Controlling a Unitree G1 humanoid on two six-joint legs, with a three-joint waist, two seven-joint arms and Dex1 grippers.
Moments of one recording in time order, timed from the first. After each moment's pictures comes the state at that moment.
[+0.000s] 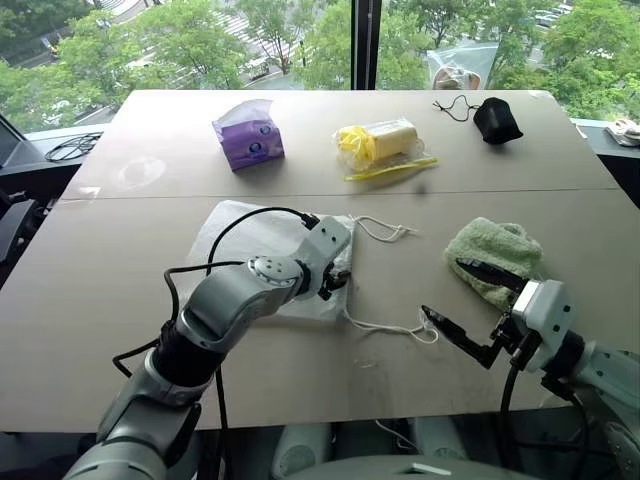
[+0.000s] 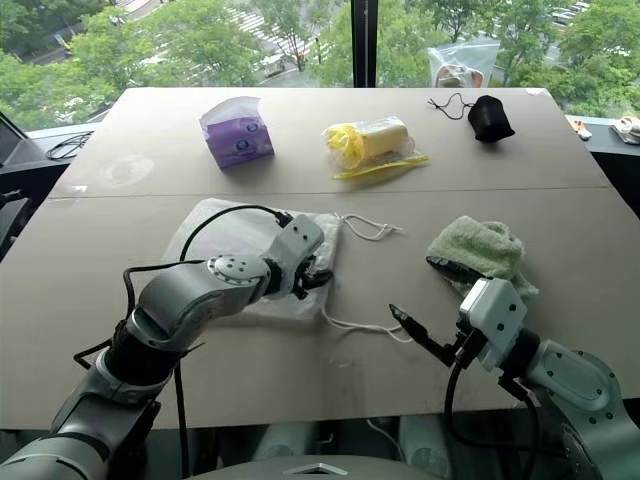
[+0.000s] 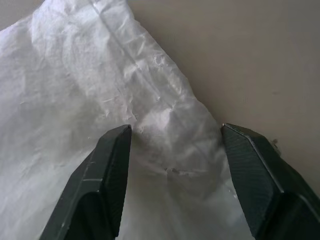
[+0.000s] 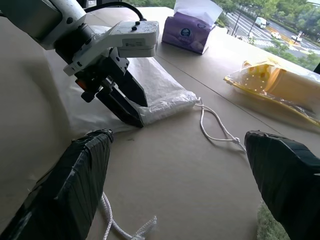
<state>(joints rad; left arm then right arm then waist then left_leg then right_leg) -0.54 0.65 -0.43 -0.37 -0.46 1.10 -0.27 0.32 -0.59 -0.09 -0.80 0.39 0.26 0.62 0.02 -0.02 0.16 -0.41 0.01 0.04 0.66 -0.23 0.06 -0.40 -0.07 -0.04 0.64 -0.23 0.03</state>
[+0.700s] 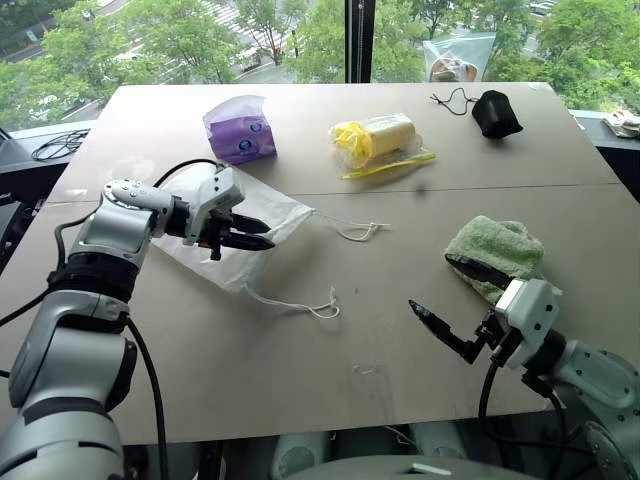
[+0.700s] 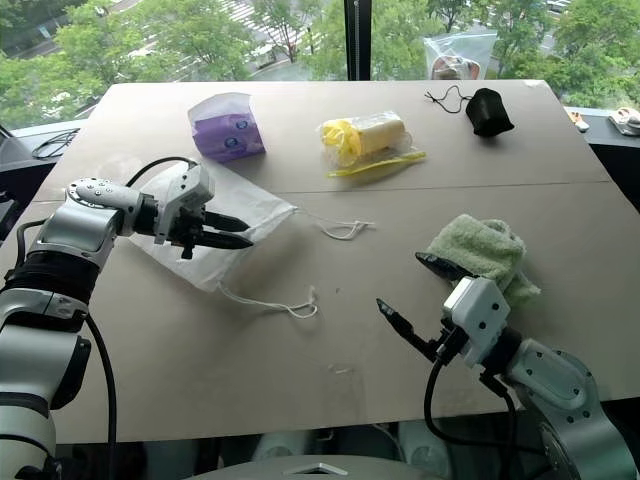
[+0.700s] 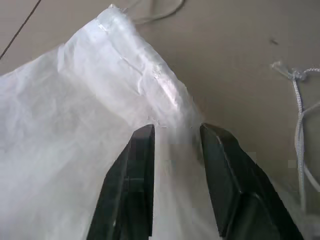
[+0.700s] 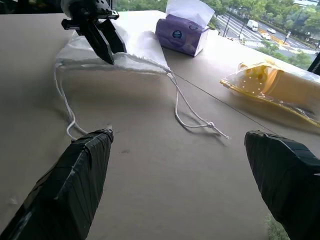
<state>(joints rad) -0.79 0.90 -0.24 0.56 -0.26 0.27 -1.41 0.28 -0.54 -0.01 -0.79 0.32 0.26 0.59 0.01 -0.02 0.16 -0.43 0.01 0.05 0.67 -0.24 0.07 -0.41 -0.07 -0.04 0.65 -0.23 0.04</state>
